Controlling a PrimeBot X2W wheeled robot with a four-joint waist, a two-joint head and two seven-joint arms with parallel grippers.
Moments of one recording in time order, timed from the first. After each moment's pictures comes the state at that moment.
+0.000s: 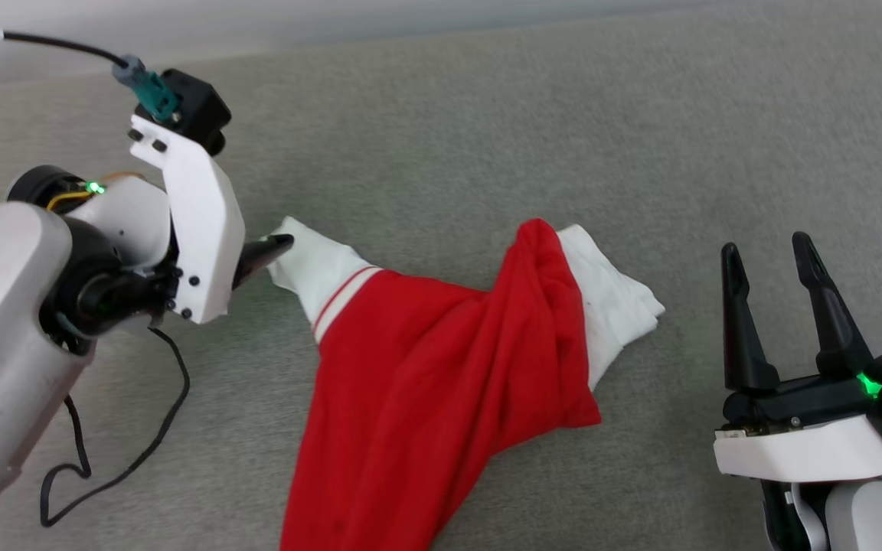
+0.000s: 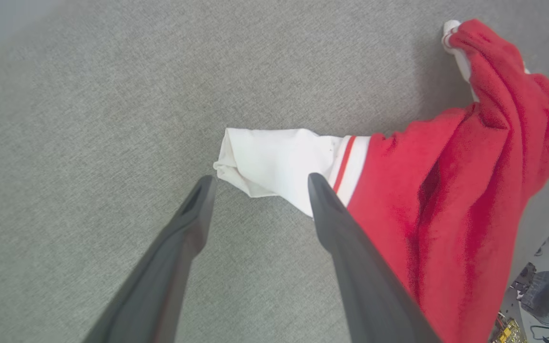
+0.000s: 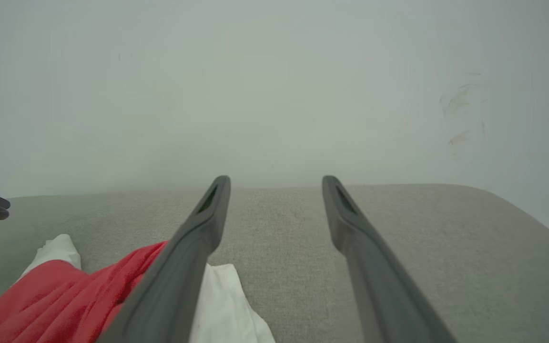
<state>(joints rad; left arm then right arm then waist) -0.87 0.71 -0.69 0.10 -1.00 -0.06 0.90 -0.11 -0.05 0.03 -0.11 0.14 0.13 -0.26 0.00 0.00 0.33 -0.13</state>
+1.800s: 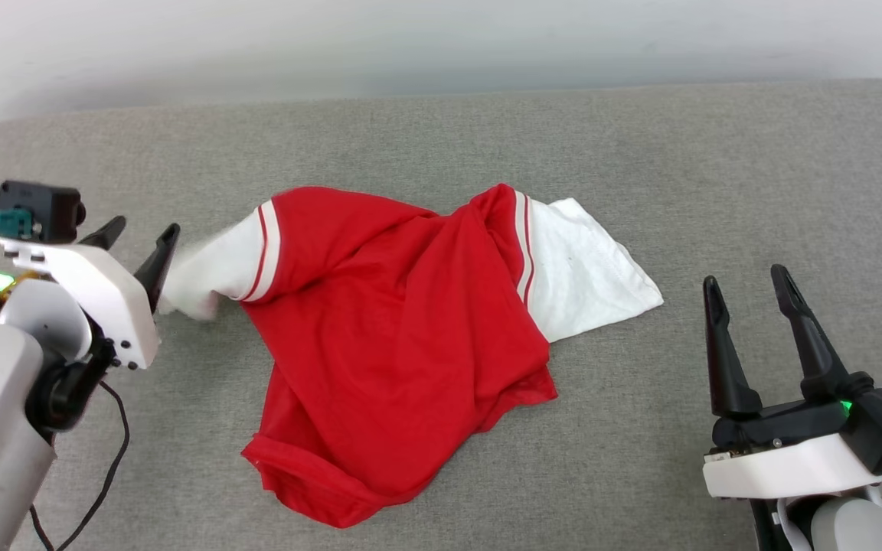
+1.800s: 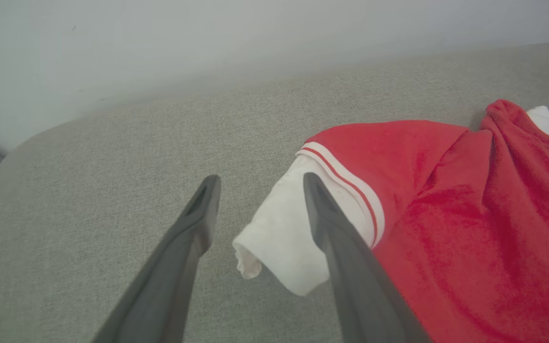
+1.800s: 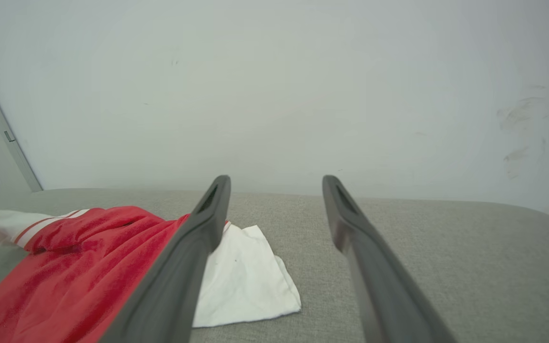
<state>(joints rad) -0.65 0.71 -0.58 0.39 -0.86 -0.02 0.19 -0.07 -0.05 0.04 -0.06 0.11 0.13 -0.26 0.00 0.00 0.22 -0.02</state>
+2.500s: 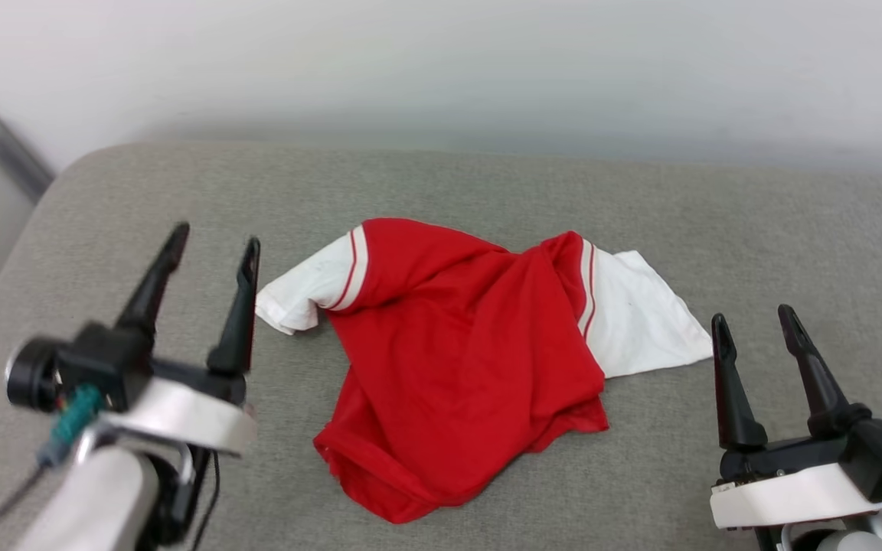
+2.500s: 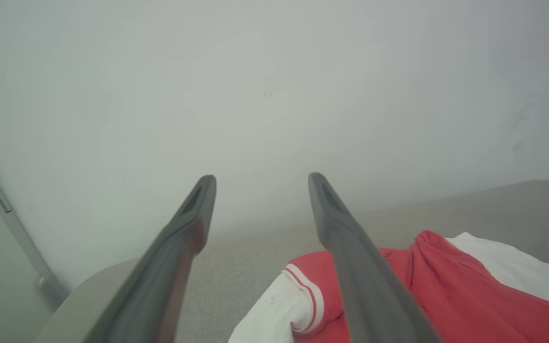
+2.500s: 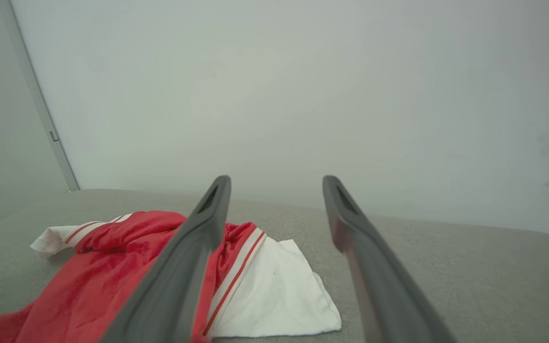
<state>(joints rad) -0.33 0.58 -0.45 0.02 -0.55 0.16 -0.26 -0.01 -0.05 0.01 -0.04 0.09 0.13 -0.26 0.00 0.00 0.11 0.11</state>
